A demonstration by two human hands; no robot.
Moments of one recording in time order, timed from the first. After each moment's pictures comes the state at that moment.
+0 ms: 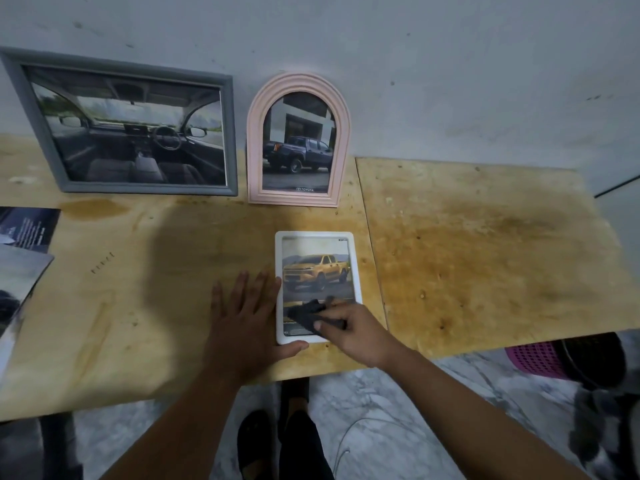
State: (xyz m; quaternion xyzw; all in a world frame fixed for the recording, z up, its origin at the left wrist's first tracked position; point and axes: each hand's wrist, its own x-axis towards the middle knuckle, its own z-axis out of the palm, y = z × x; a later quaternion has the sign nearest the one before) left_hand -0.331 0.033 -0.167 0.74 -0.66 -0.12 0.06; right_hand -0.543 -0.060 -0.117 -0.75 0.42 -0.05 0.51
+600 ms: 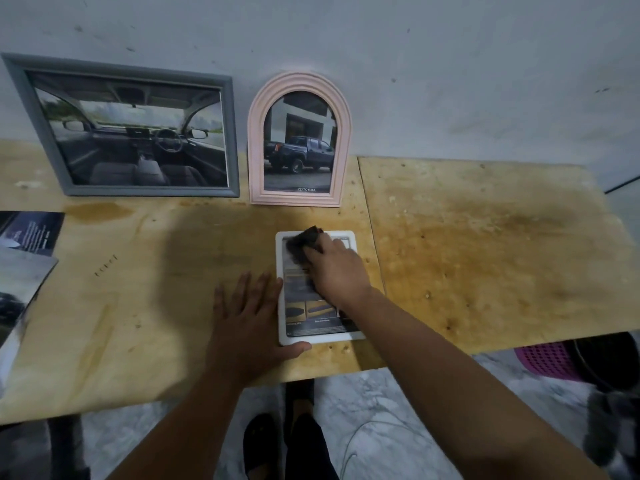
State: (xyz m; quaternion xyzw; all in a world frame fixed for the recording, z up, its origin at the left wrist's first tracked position) left_hand -0.331 0.032 -0.173 0.75 -0.65 -0.14 0.05; right_hand -0.475 -0.135 -0.139 -0.91 0.41 0.05 0.06
